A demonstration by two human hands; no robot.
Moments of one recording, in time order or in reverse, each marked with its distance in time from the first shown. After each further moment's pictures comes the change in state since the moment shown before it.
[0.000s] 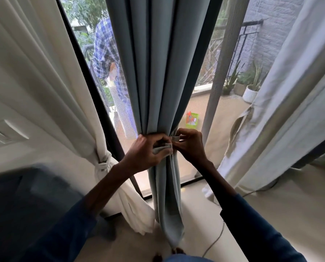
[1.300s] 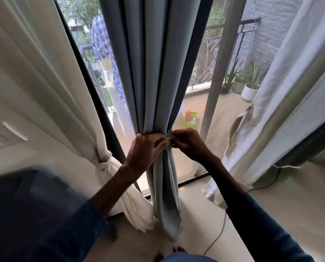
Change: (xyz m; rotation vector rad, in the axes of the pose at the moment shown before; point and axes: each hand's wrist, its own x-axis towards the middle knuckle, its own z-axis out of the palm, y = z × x) left_hand 0.004 -0.010 0.011 0.187 0.221 0.015; right_hand 0.006 0.004 -0.010 0.005 -0.335 0.045
